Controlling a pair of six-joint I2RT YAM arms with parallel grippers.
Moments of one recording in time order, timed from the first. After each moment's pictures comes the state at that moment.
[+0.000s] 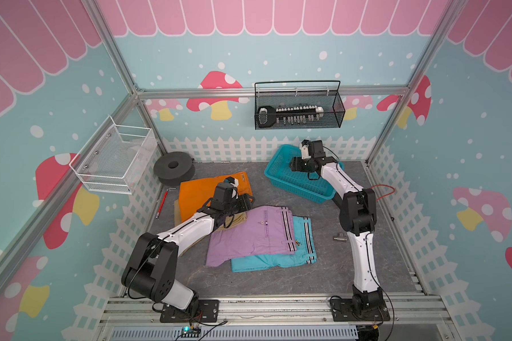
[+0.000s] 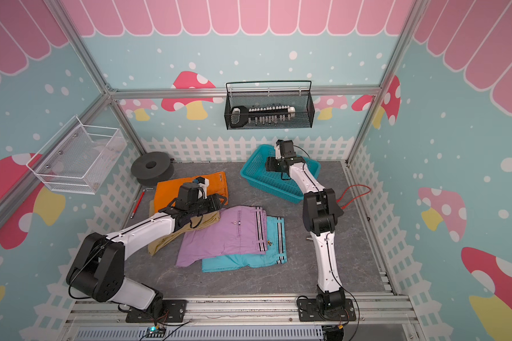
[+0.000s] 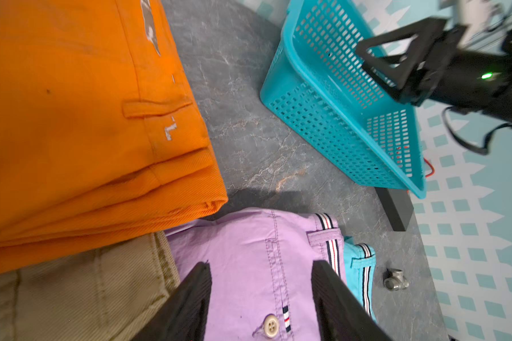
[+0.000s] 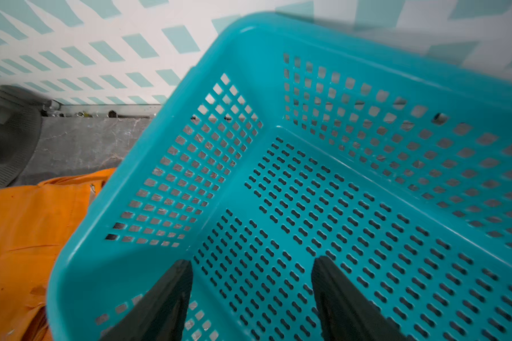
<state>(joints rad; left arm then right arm) -0.37 1.49 0.89 0.01 0.24 -0.59 0.23 2.41 2.18 -0.54 -0.22 0.22</state>
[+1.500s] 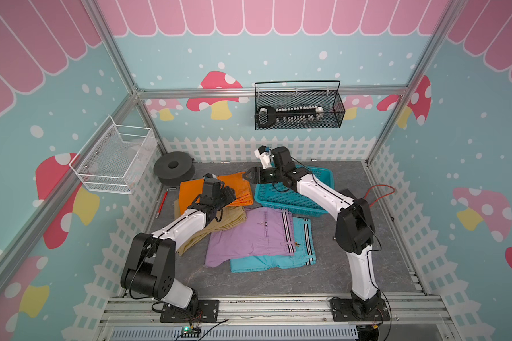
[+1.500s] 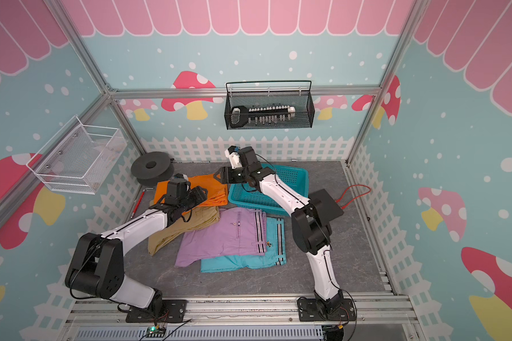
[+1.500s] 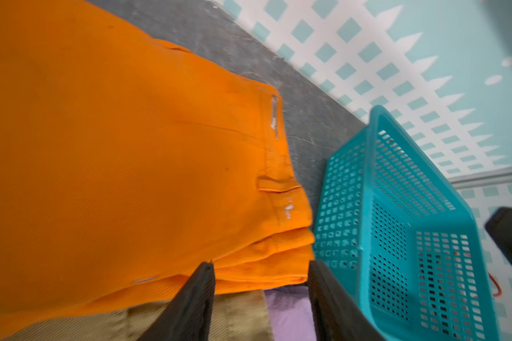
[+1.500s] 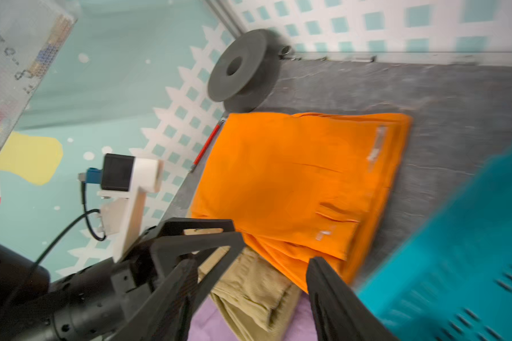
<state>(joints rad) -0.19 1.51 0.88 -0.02 0.03 -0.70 0.62 2.17 1.96 -0.31 -0.49 0.45</state>
